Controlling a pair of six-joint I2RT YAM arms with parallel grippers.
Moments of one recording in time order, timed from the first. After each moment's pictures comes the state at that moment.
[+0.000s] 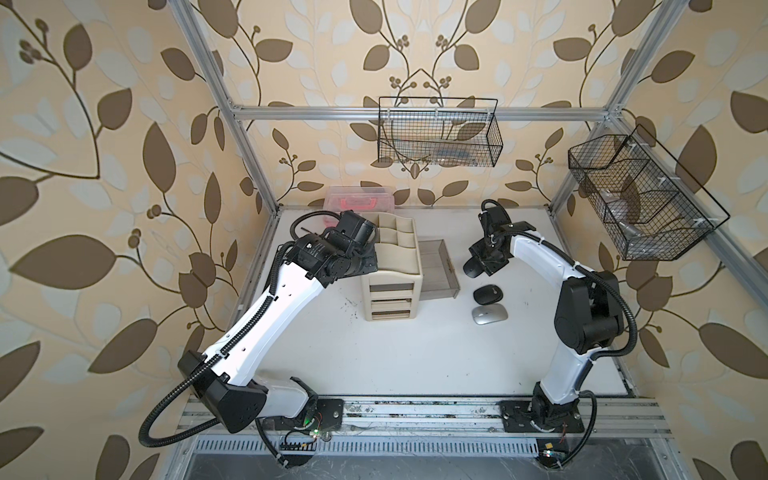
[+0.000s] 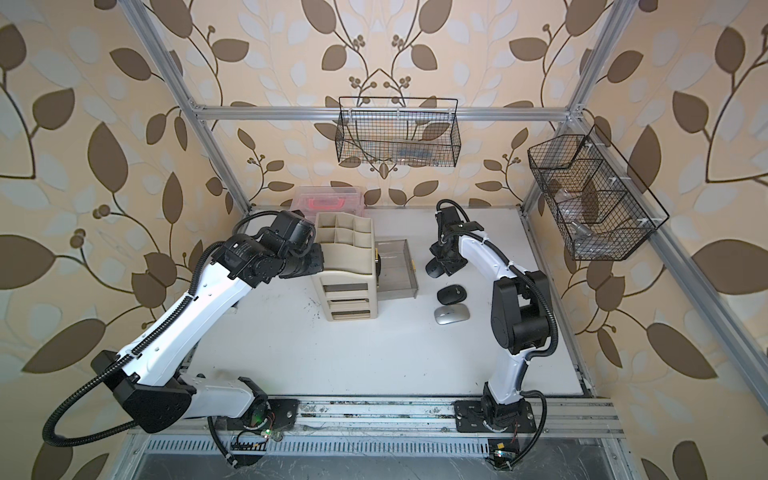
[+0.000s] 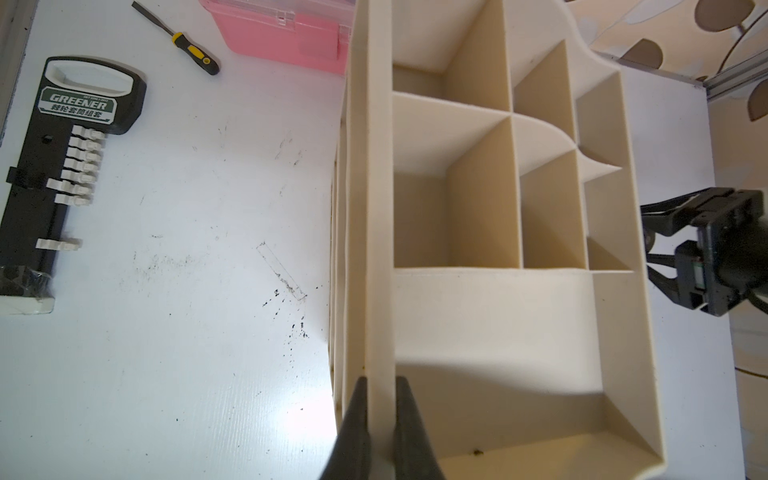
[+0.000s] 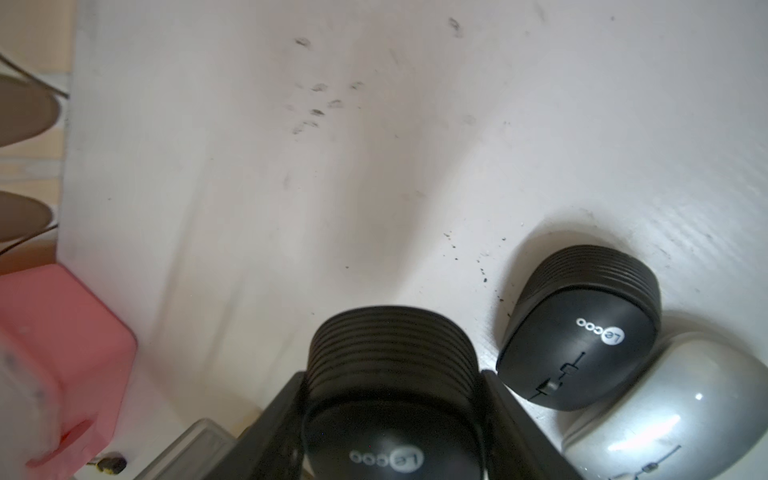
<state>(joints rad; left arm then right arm) -0.56 1.34 1.54 -1.13 -0.19 -0.67 0.22 1.86 1.48 -0.85 0.09 1.28</state>
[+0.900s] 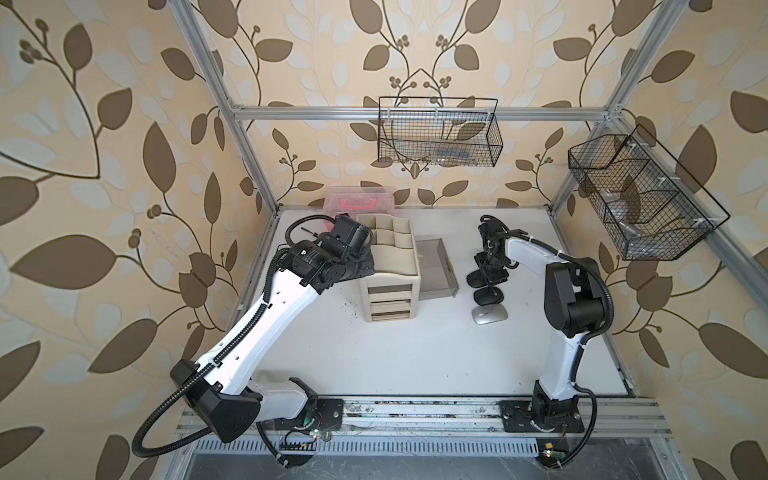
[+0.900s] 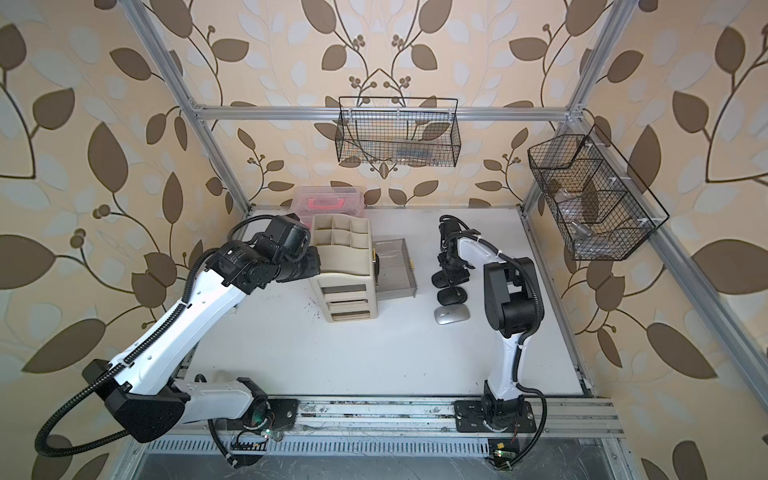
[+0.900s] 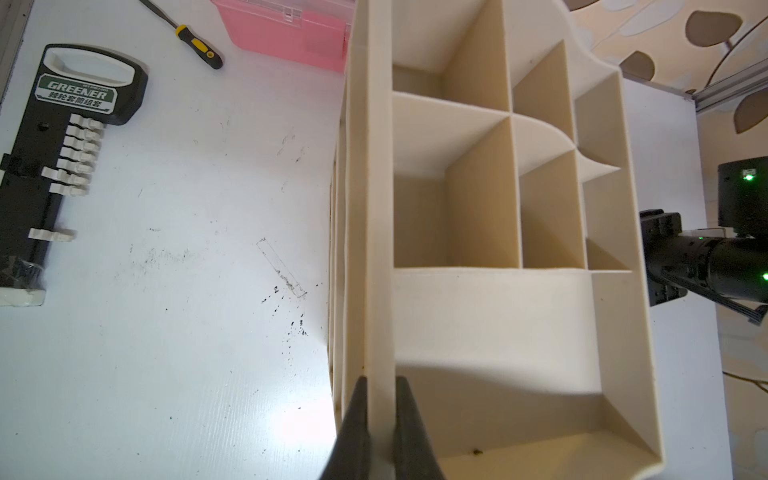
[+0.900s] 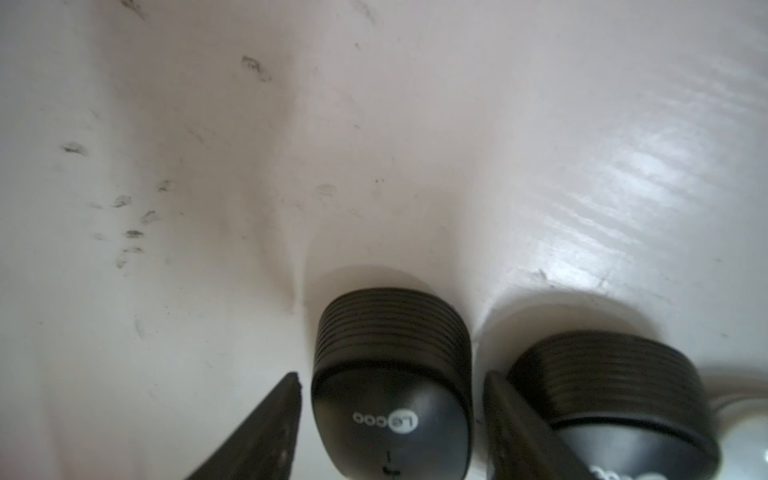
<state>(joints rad) -0.56 1.29 1.48 -1.10 -0.19 -0.68 0.17 1.99 1.44 -0.81 0.13 1.47</state>
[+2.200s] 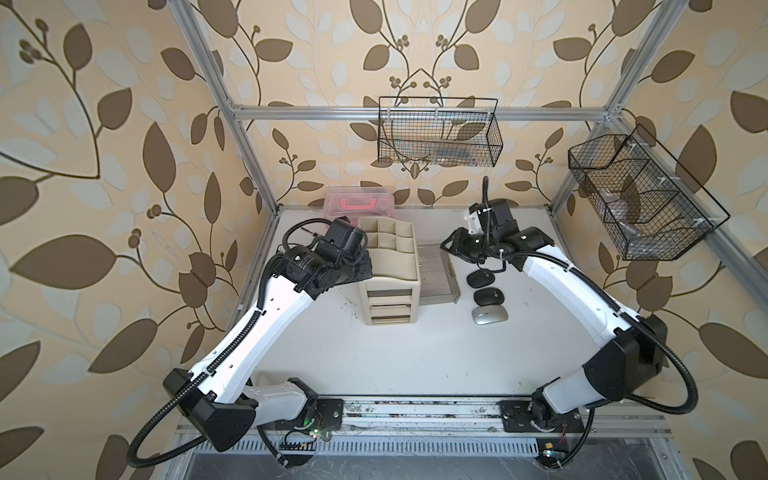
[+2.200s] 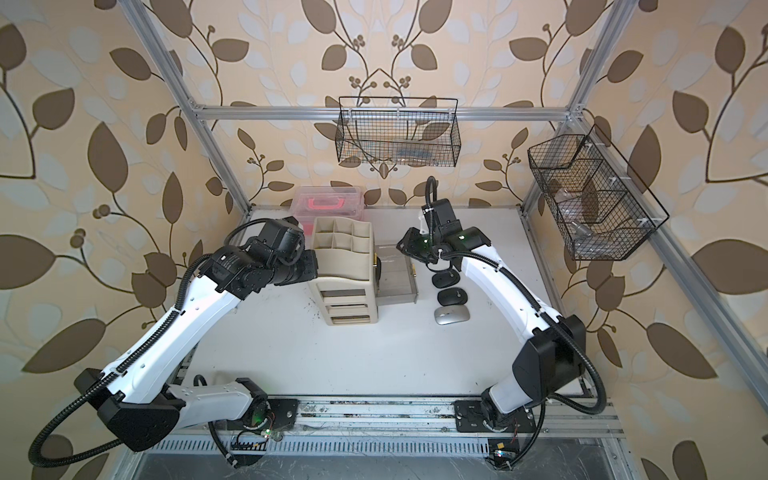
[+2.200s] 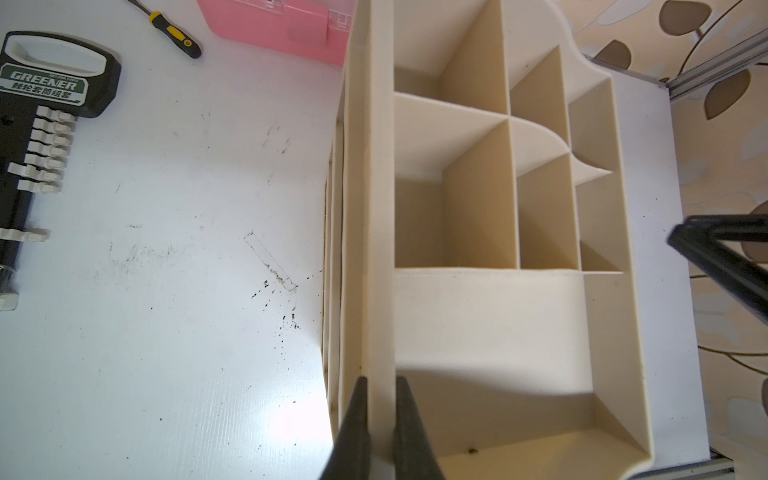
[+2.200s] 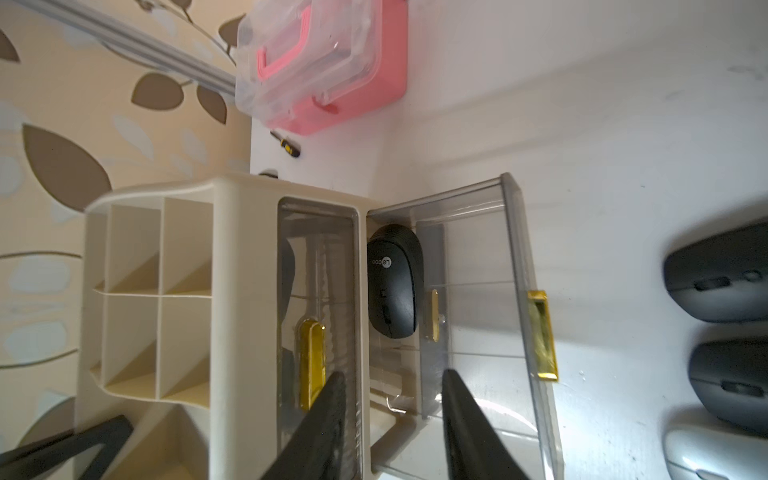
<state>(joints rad) -0.54 1.25 1.44 -1.08 -0.12 -0.66 0.42 1.59 1.47 -0.70 -0.26 0.72</state>
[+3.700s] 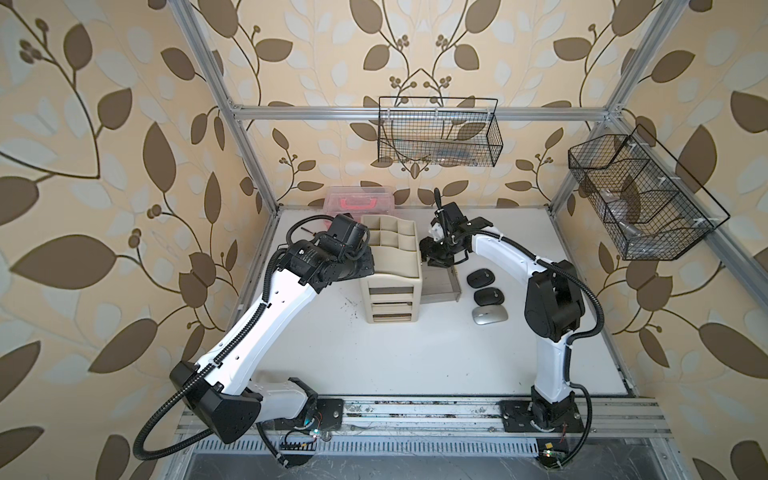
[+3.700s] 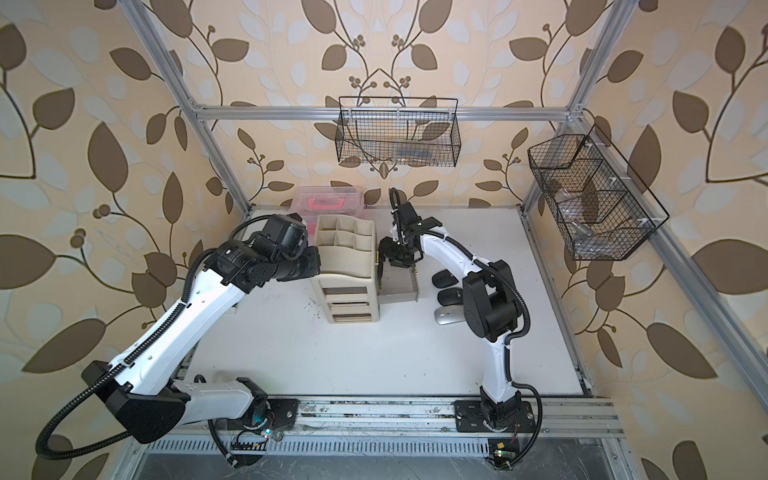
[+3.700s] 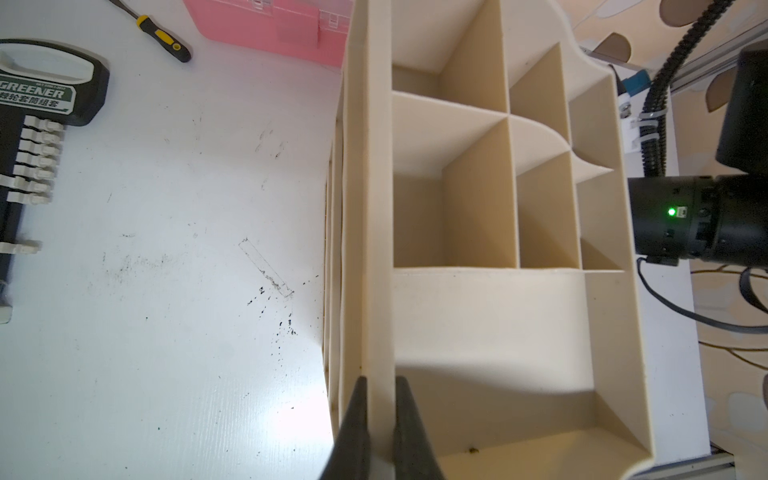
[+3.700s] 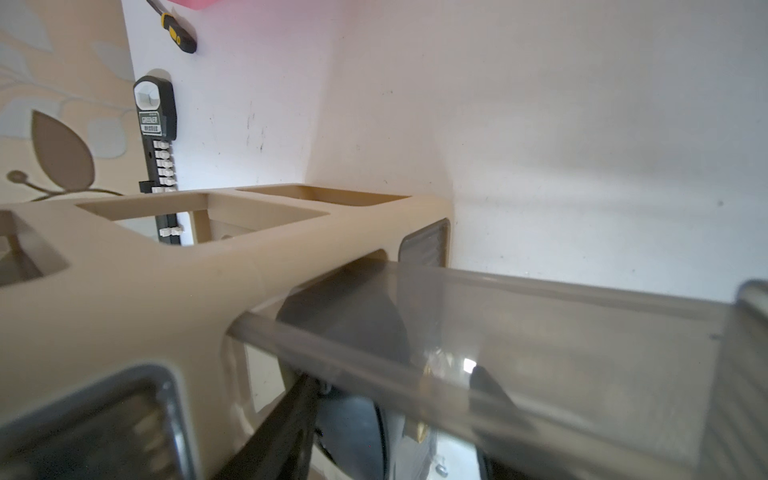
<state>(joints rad) -0.53 1.29 1.47 -1.08 -0.11 -0.63 0.46 2.04 1.74 -0.79 -0.33 0.61</state>
